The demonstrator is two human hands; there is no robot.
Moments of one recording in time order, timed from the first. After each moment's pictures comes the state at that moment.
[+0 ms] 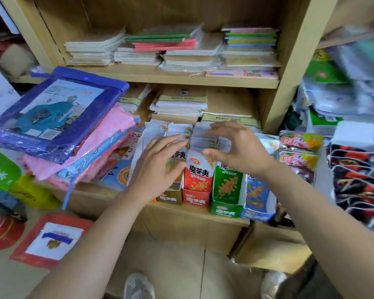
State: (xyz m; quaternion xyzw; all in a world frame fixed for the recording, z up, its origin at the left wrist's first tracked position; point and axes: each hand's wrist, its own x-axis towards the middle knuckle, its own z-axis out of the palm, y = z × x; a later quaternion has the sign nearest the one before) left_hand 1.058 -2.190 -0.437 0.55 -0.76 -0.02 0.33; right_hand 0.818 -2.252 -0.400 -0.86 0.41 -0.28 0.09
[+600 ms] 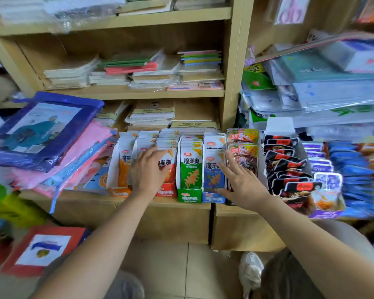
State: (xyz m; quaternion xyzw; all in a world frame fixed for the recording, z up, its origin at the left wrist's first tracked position) left_hand 0.981 -2.173 -0.436 0.68 -0.69 0.05 0.24; right_hand 0.696 -2.151 -0.459 -0.82 0.56 -0.07 0.09
